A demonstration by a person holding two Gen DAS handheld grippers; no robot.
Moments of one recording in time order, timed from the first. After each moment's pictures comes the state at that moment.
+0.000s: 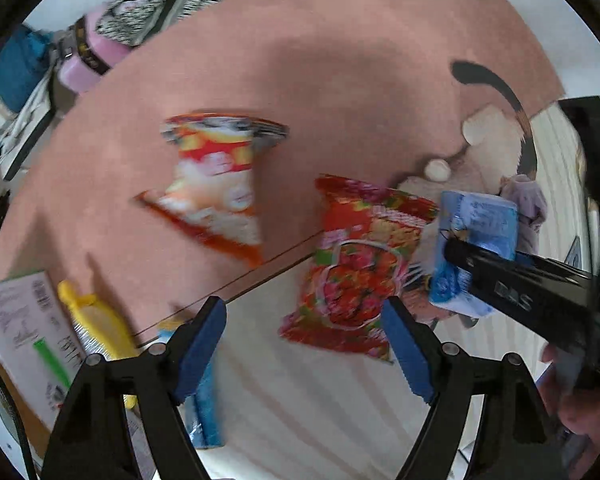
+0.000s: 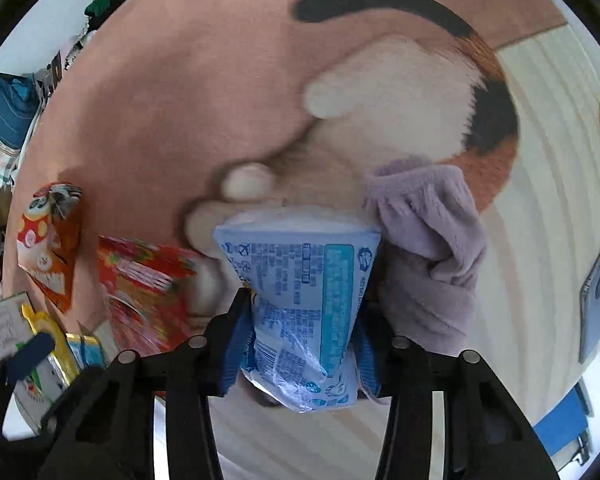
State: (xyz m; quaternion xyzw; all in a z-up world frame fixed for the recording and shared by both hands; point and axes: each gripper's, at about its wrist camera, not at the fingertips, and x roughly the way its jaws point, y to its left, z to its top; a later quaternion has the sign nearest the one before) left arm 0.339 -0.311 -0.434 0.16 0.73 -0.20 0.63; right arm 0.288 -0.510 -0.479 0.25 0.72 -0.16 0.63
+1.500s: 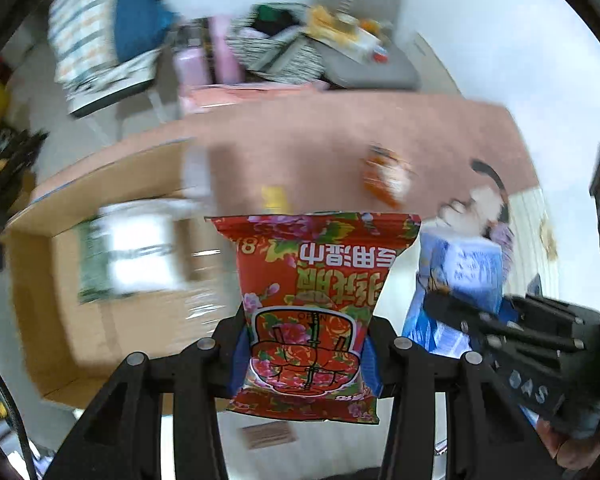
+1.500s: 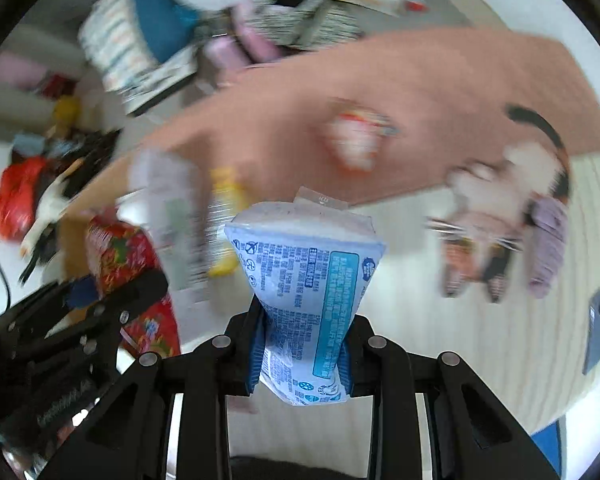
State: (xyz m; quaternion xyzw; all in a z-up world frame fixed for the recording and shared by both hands) left arm 0.286 -0.037 -0.253 0.01 0.65 -0.12 0.75; right arm 0.293 -0.220 -0.304 0.15 0.67 0.05 0.72
